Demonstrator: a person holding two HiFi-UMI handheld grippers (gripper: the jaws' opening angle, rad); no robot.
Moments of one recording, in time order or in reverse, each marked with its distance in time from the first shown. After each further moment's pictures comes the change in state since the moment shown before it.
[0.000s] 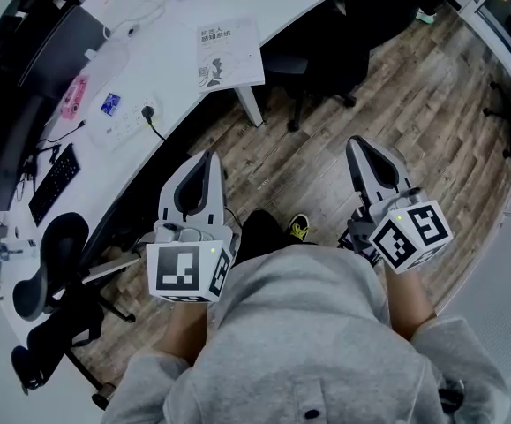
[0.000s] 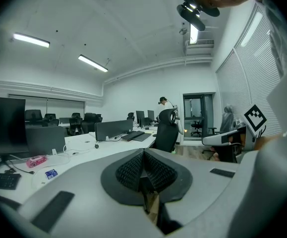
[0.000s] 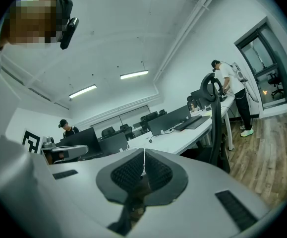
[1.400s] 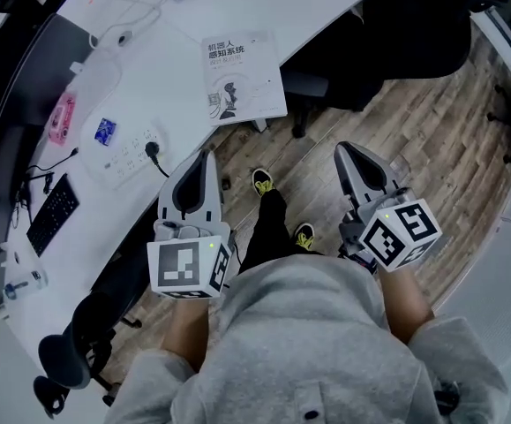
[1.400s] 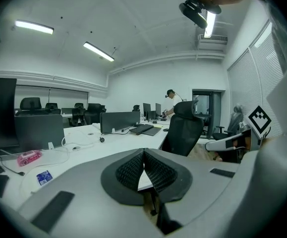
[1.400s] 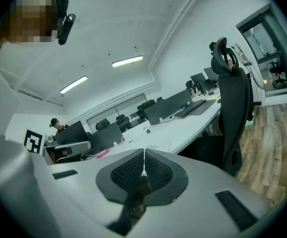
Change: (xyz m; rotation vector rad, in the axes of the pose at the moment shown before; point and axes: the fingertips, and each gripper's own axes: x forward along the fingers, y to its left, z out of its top) left arm 0.116 0.118 -0.021 -0.052 0.075 0.014; right arm 0.158 -0.019 -0.027 0.059 0.134 -0.034
